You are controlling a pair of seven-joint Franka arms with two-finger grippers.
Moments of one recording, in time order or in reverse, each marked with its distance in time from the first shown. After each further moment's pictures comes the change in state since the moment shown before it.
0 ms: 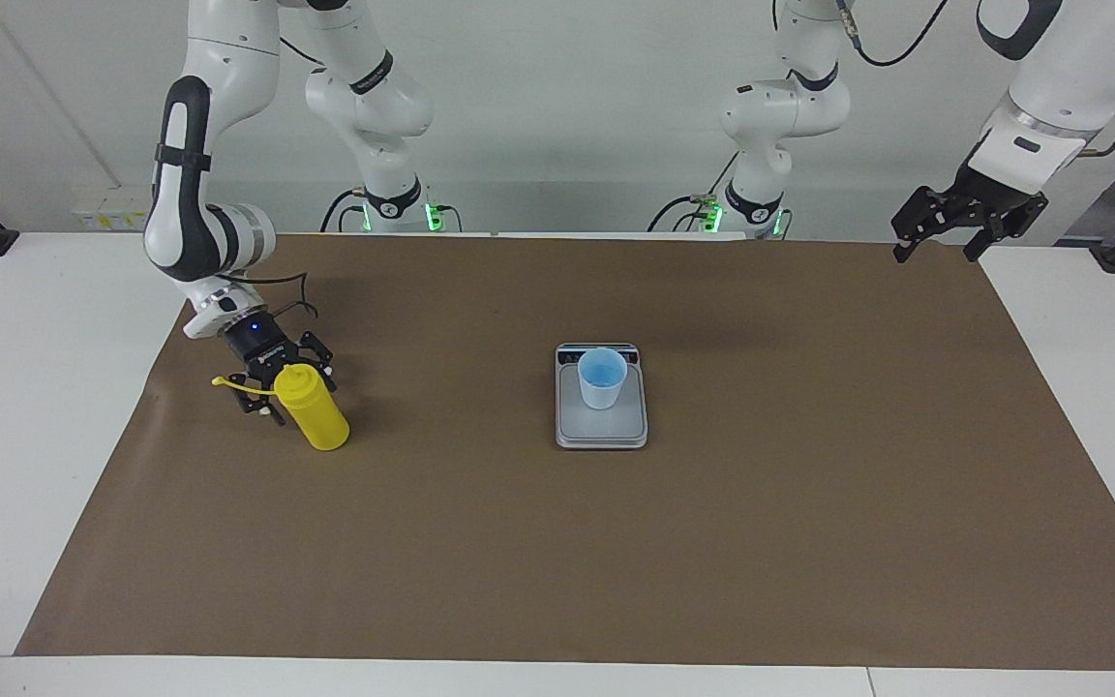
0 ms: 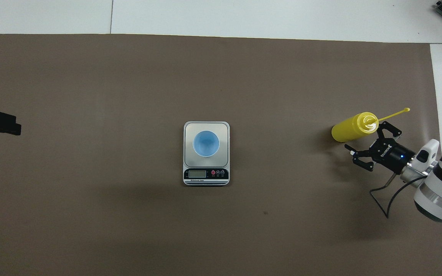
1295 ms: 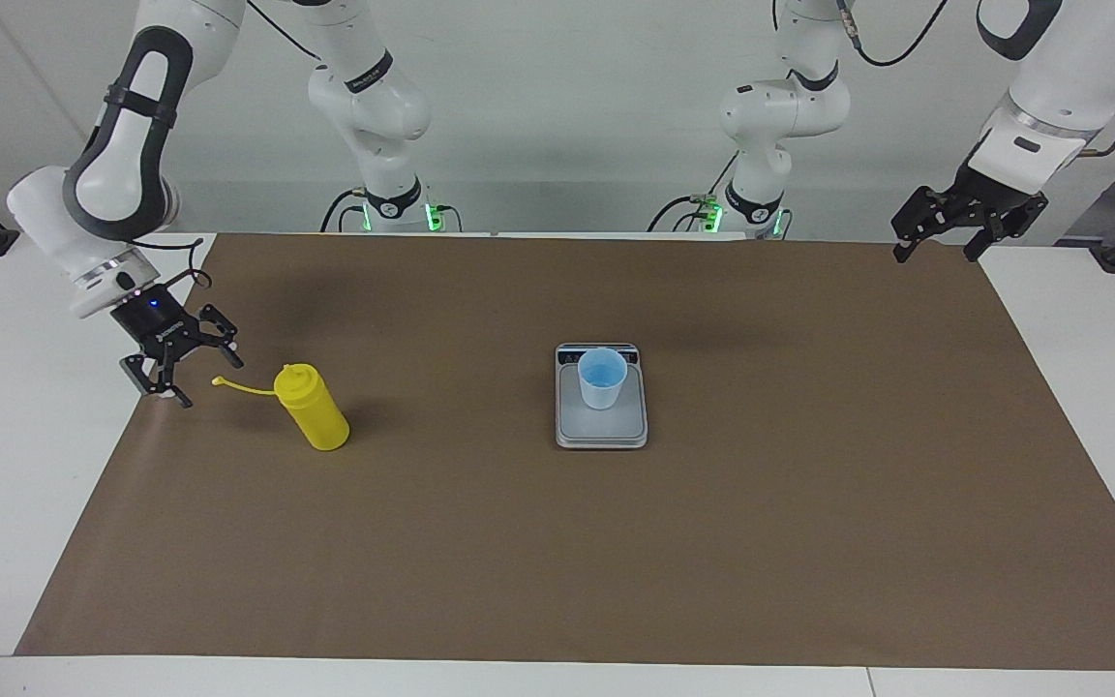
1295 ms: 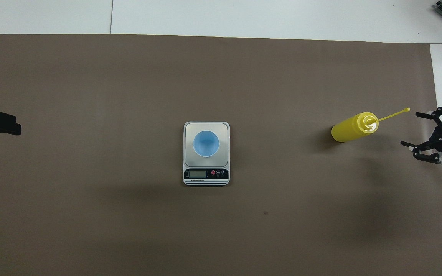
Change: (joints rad) left arm 0.000 0.000 0.000 0.000 0.000 0.000 0.000; right arm -0.143 -0.032 -0.021 0.312 -0.778 -0.126 0.512
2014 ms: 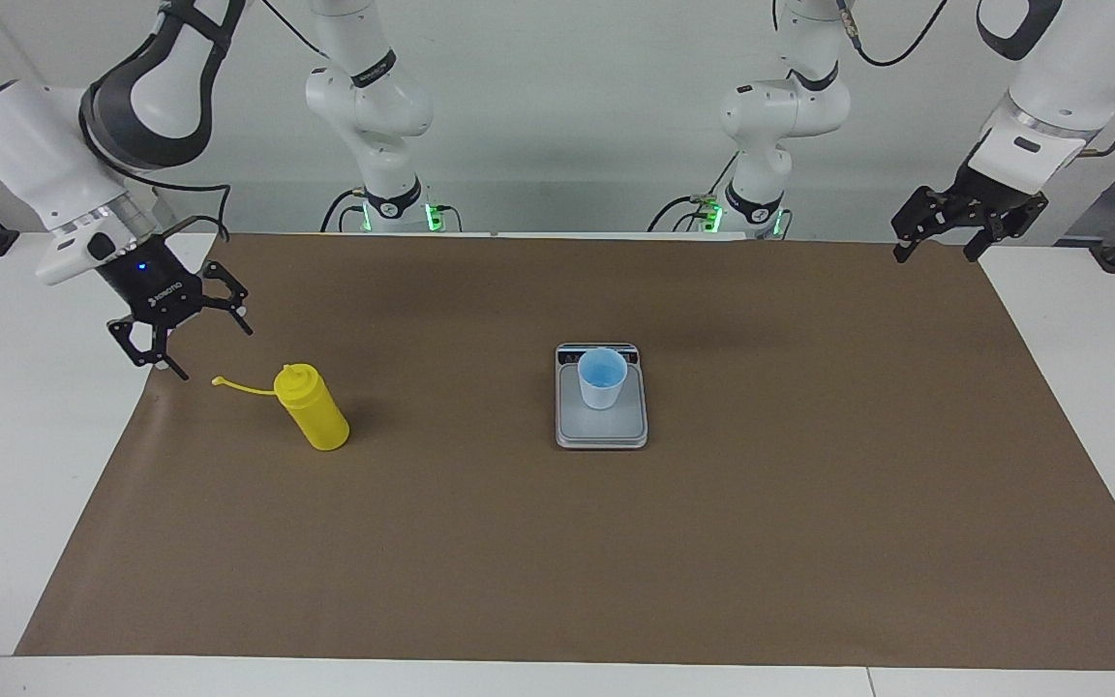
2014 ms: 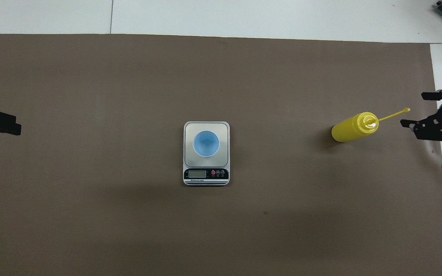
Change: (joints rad) left arm 0.000 0.000 0.000 0.000 0.000 0.000 0.000; right arm 0.203 -0.135 0.019 0.150 -0.357 -0.084 0.863
